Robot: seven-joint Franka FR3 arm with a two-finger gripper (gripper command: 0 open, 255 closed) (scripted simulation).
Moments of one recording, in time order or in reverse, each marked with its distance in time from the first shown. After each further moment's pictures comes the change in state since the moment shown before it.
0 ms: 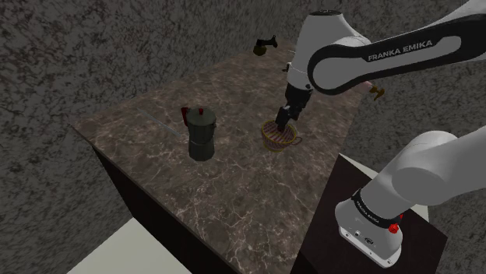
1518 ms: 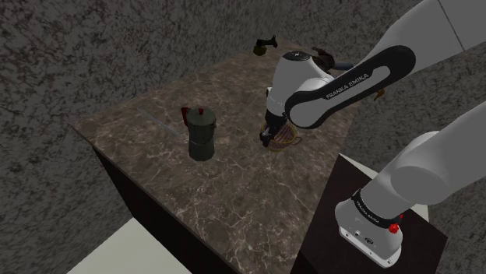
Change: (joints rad) arm -0.027 0.315 0.086 -0.028 -0.095 0.390 0.092
